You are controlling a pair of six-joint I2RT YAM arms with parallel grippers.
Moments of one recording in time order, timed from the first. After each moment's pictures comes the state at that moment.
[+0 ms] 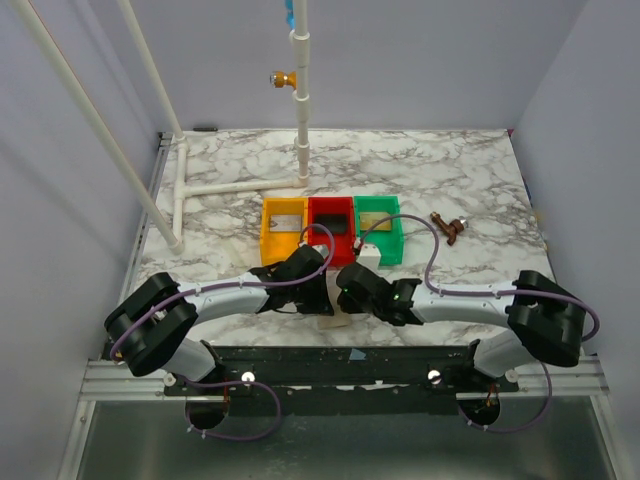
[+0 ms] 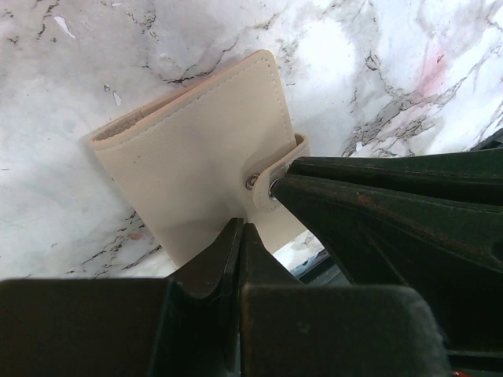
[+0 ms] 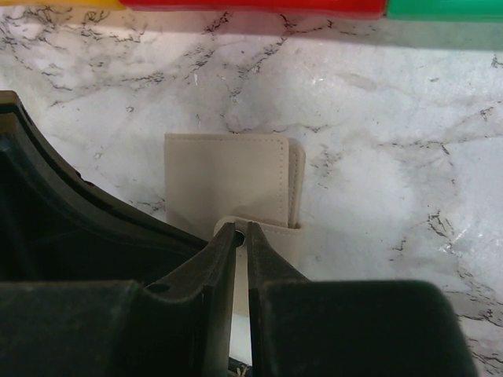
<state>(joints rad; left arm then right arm) -0.88 1.43 0.63 -0.11 0.20 -0.84 1.11 1.47 0.72 -0.12 0.37 0.92</state>
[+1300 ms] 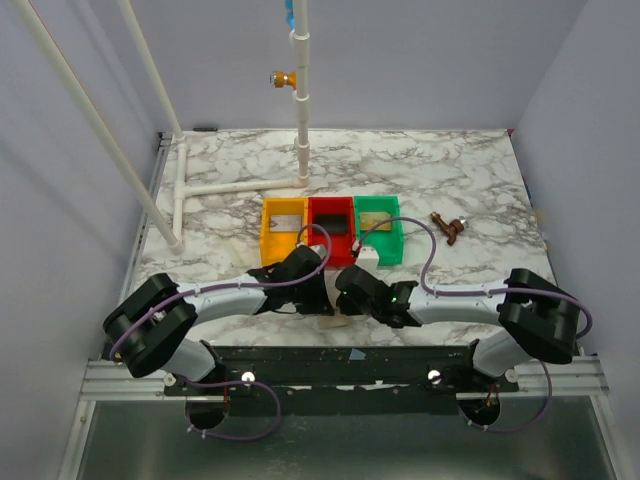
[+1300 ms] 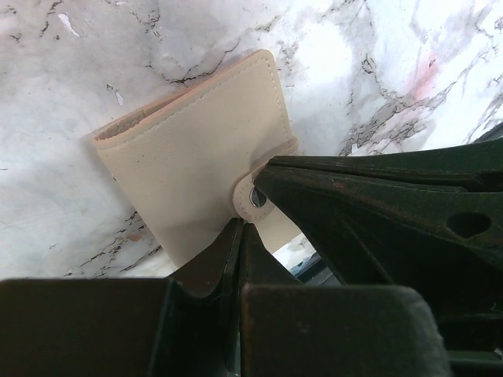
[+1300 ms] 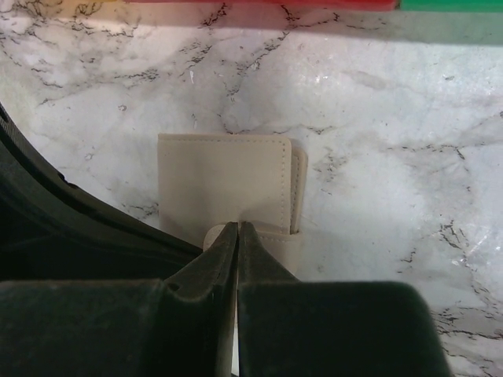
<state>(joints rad) -0.87 1.43 0.61 -0.08 0.22 -0.86 1.11 1.50 0.69 -0.06 0.36 0.92</state>
